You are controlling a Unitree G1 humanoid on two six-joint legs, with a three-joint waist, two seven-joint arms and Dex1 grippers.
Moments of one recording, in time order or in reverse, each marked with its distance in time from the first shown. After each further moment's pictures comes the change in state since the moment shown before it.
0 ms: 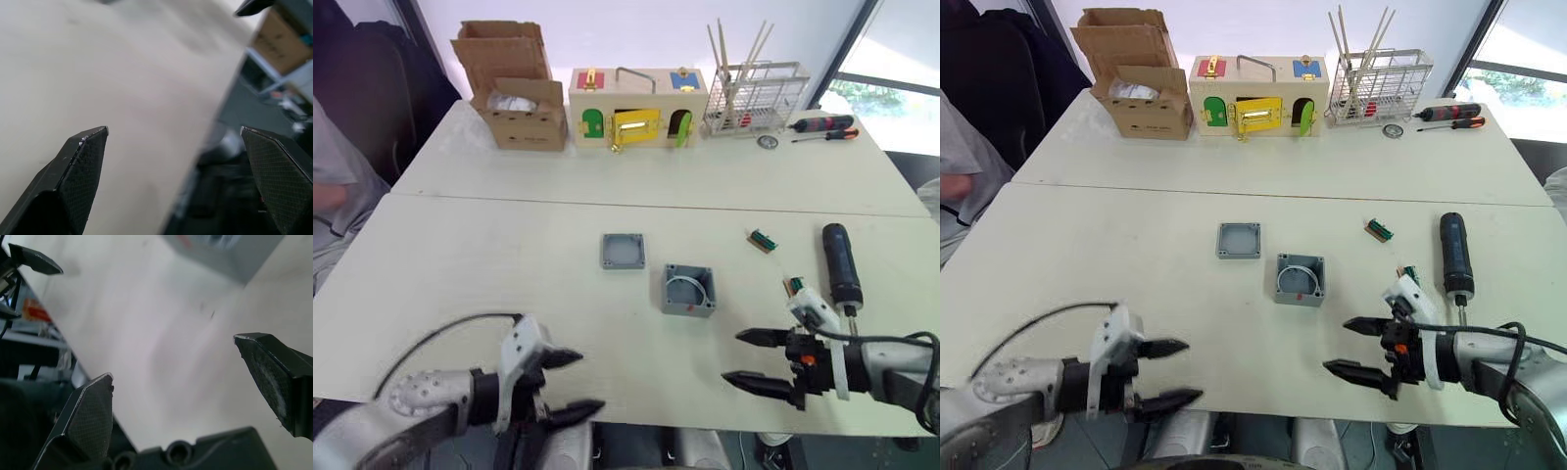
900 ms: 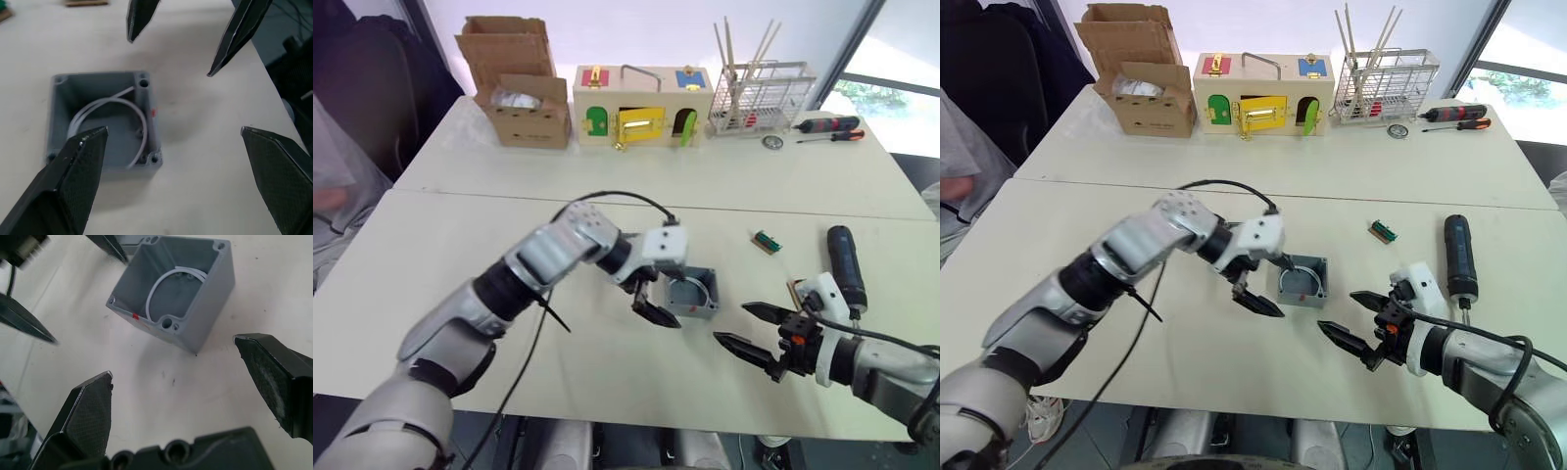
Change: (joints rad) left arm -1.171 -0.482 -0.849 0.782 0.629 -0.239 -0.563; right arm 0.061 0.179 -0.064 -0.150 0.032 0.022 -0.353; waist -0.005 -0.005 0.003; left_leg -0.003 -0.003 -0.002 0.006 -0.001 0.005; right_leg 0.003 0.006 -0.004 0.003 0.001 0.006
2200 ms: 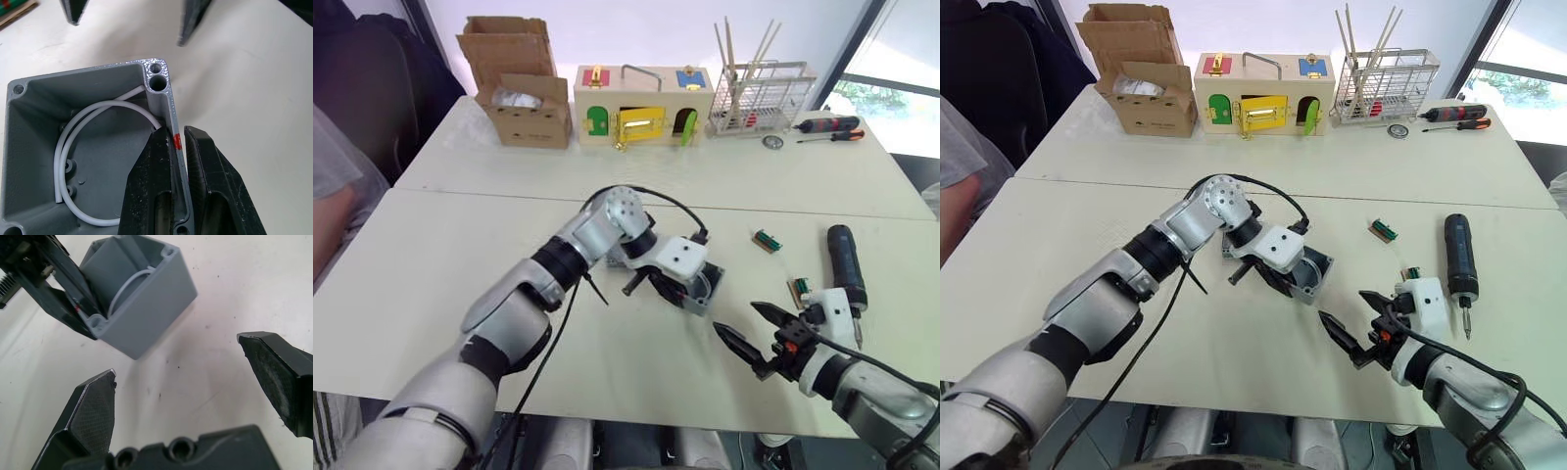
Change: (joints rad) left arm -0.188 -0.249 0.028 0.690 0.277 -0.802 -0.363; right arm 0.107 0.172 0.062 -0.080 -0.114 -0.117 -0.207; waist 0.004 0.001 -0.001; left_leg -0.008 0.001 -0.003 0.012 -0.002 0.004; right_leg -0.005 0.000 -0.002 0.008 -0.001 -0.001
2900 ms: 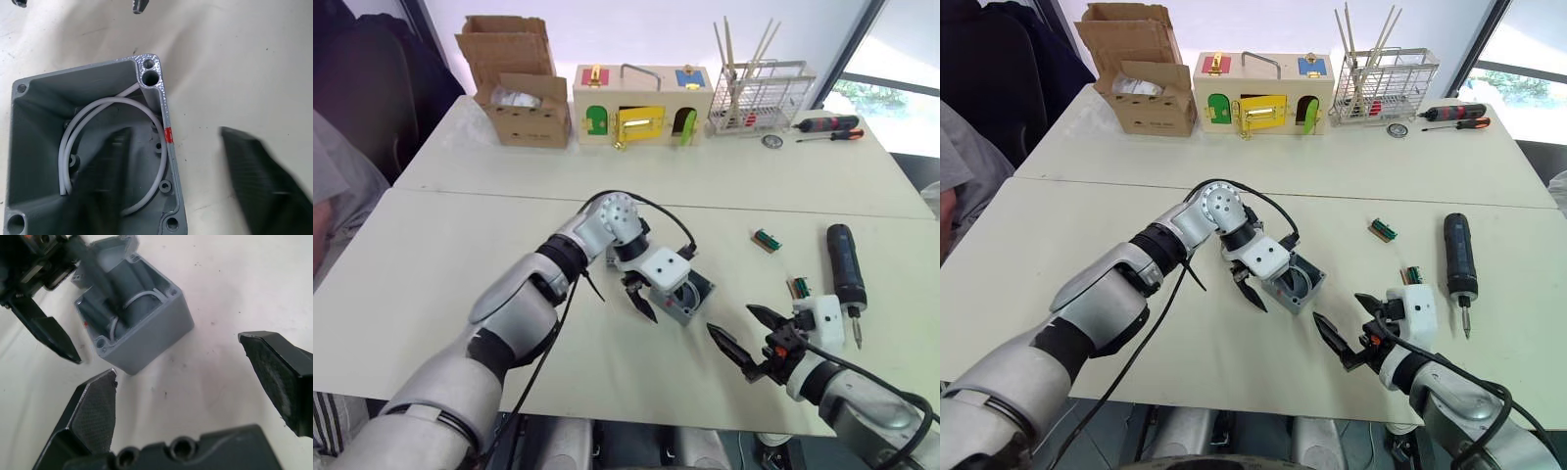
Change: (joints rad) left arm -0.058 -0.003 -0.019 0.223 -0.010 -0.245 -0.004; right arm -0.027 -0.015 0.060 -0.030 -0.048 -0.011 -0.024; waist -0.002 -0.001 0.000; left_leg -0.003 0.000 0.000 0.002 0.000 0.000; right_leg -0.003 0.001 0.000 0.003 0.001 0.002
